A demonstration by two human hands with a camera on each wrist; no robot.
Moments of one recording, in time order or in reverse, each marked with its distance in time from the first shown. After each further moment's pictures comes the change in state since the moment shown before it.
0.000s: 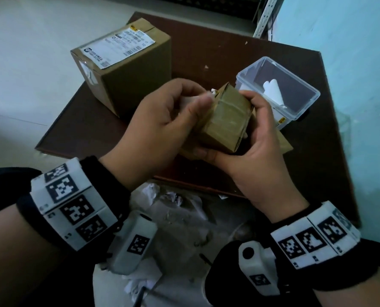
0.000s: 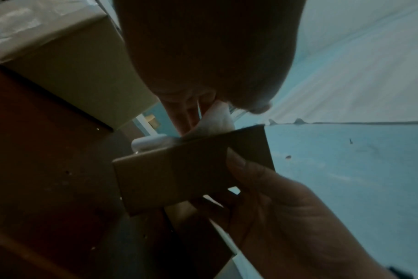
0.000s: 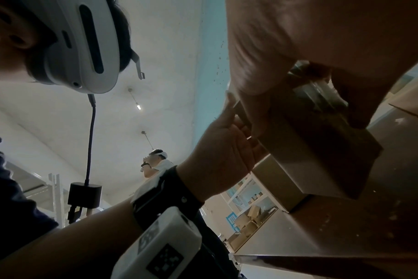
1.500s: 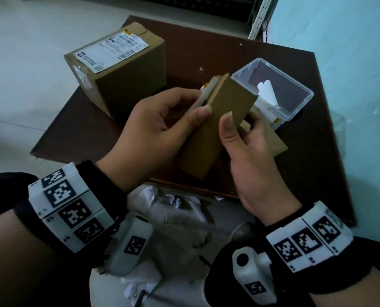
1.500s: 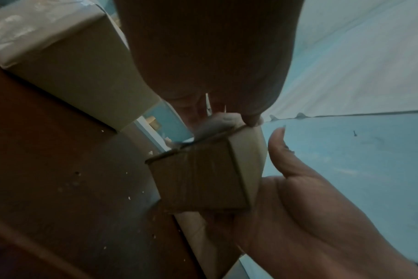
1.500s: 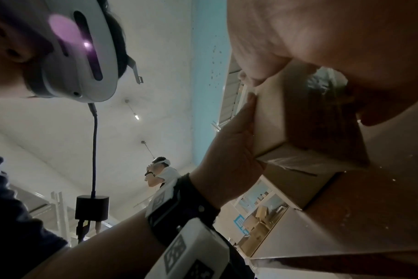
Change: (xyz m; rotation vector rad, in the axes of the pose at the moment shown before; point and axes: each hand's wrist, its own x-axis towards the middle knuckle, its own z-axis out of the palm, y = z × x) left_hand -0.002 -0.004 0.002 -0.052 -0.051 0.082; right_hand 0.000 -0.003 0.005 0.362 0.079 0.301
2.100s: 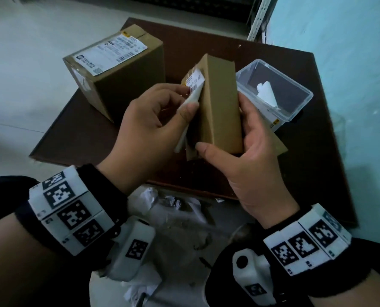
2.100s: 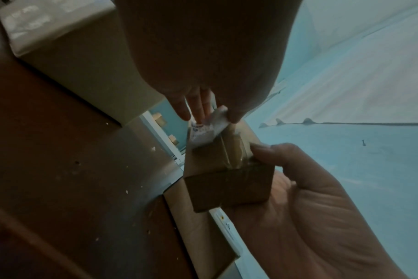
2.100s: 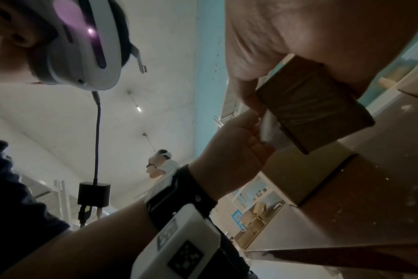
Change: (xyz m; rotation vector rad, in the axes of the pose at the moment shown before) left_hand 0.005 -0.013 -0.003 0.125 0.141 -0.050; right_hand -0.001 0.005 -0.005 -0.275 -0.011 -0.201
